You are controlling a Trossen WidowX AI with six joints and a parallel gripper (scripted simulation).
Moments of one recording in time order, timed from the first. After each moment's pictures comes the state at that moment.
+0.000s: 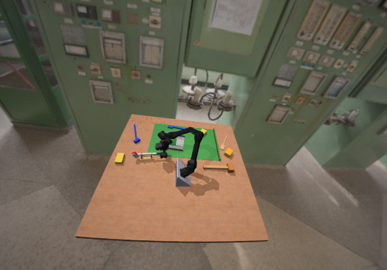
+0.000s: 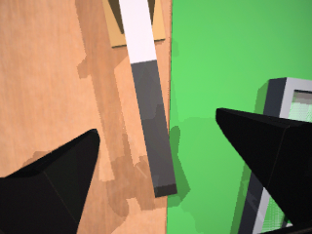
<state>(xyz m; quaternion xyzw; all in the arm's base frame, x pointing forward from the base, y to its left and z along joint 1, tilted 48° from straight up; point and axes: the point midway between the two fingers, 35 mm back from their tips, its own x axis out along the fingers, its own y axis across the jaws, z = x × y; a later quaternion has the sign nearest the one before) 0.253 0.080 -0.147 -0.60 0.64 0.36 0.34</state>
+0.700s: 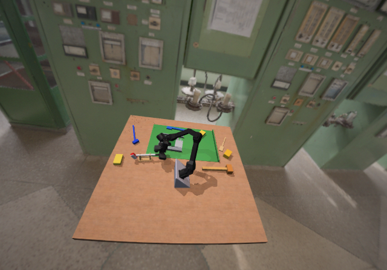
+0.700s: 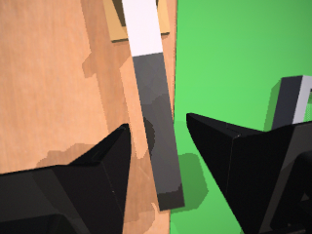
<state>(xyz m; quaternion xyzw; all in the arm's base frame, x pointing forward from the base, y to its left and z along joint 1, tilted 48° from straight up) 0.251 0.071 -0.154 -0.60 0.64 0.36 0.33</state>
